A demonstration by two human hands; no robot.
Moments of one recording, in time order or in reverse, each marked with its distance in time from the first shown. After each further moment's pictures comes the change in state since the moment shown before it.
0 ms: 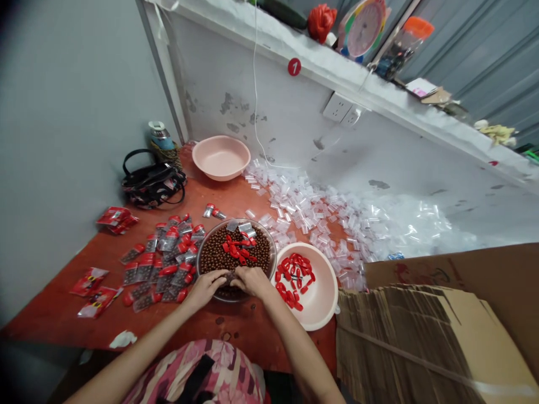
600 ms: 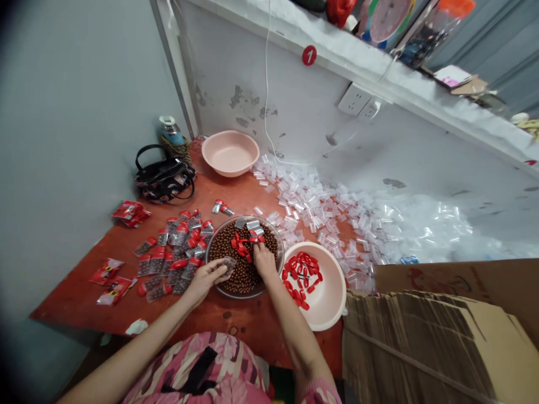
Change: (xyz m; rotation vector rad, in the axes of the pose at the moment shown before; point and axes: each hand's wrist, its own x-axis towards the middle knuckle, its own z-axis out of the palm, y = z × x) left_hand -0.001 0.008 -0.009 -0.880 0.088 -0.352; right_hand 0.041 0.025 0.012 -0.324 0.181 0.288
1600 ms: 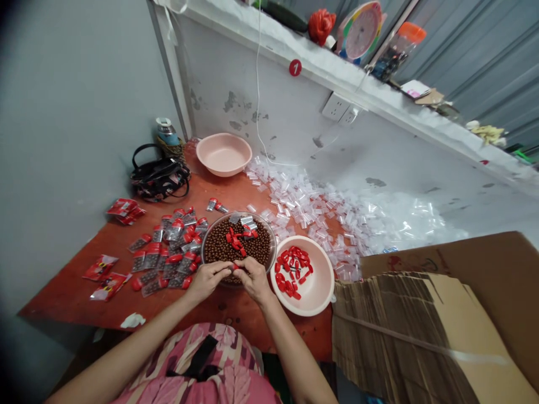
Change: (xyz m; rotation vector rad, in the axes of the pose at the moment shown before) left_hand -0.038 0.020 0.031 0.806 -0.110 0.485; right_hand -0.088 -0.047 -0.067 0.753 0.185 -0.208
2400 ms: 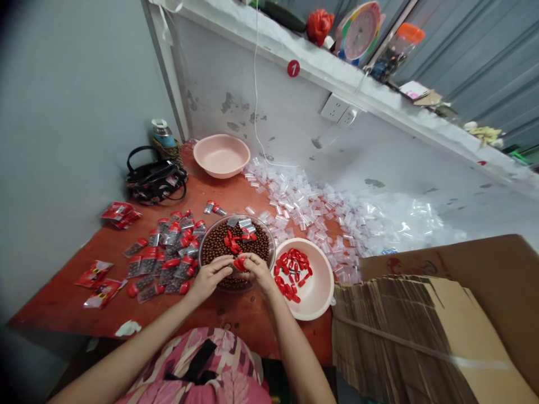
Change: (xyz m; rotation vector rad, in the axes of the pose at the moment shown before) left_hand 0.014 -0.004 0.006 -0.195 0.021 -0.011; right_hand 0.019 -0.002 -0.011 1.053 -0.032 0.572
